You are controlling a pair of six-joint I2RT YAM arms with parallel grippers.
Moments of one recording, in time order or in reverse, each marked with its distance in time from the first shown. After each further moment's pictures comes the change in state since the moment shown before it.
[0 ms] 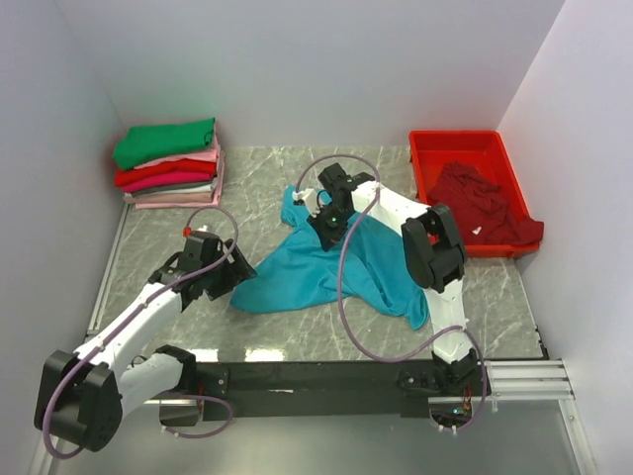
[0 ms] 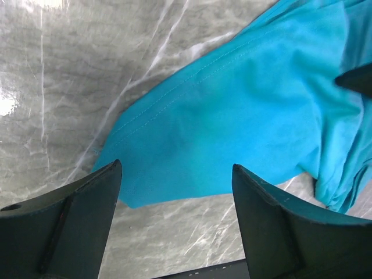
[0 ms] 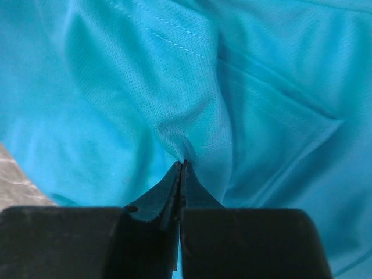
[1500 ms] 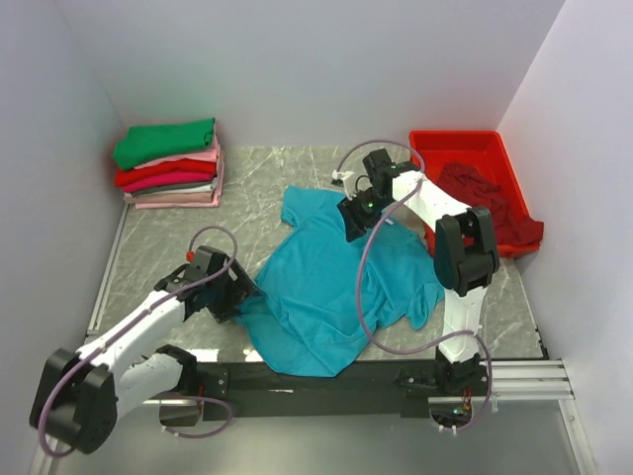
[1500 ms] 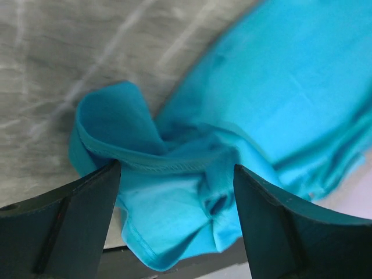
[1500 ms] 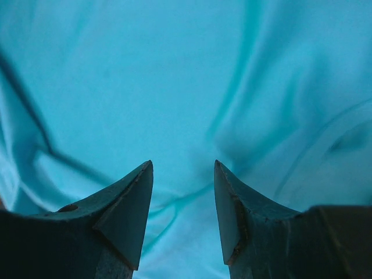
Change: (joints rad) left arm -0.054 -0.059 -0.094 -0.068 0.073 -0.219; right arm -0.213 -0.157 -0.123 -0.039 -0.122 -0.027
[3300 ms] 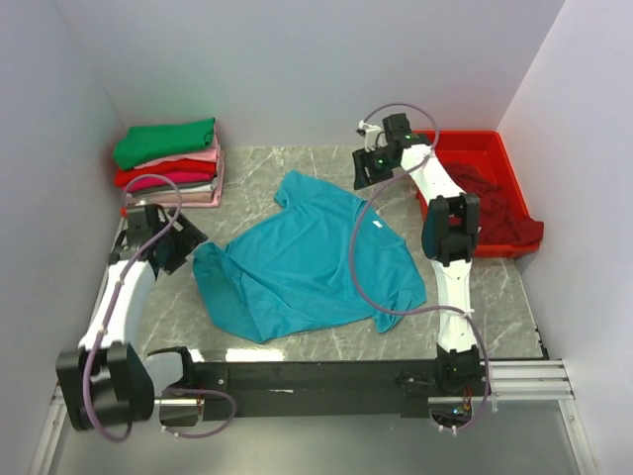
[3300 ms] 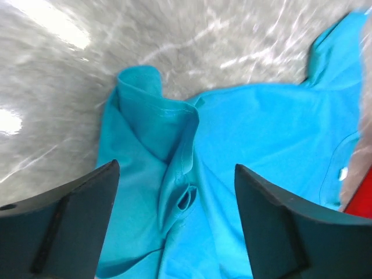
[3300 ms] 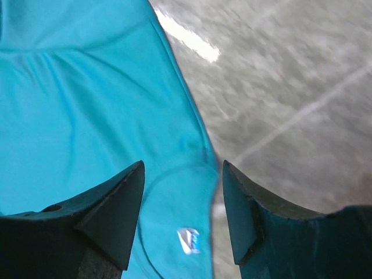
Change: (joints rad) left arm 0.522 0.174 0.314 0.005 0.000 0.360; right arm -0.163 0.382 0.590 0.052 0.101 0.247
